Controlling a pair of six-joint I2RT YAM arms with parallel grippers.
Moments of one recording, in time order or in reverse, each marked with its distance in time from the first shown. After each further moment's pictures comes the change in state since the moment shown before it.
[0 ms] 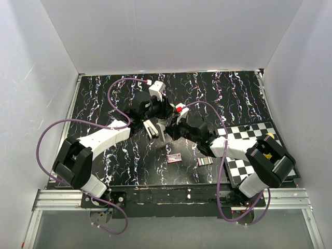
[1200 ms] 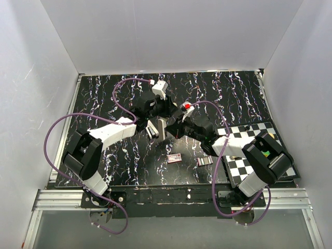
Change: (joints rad) left arm 0.000 0.135 0.040 0.080 -0.035 -0.046; right arm -0.083 0.039 -0.059 0.167 -0.130 0.159
